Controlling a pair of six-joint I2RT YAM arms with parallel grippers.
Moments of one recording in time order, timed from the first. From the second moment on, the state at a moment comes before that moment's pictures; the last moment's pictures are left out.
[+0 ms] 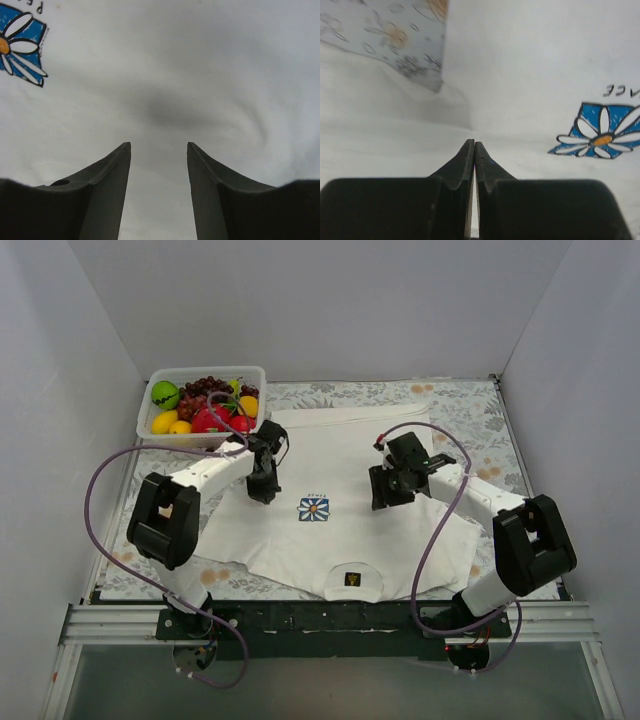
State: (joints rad) left arm -0.45 1.75 1.28 -0.85 -0.20 -0.57; right arm 0.47 1.53 0.97 -0.52 -0.15 0.21
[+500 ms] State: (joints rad) left arm -0.53 1.73 1.07 -0.75 0.04 -0.65; right arm 0.63 1.53 0.84 -0.51 -0.23 0.26
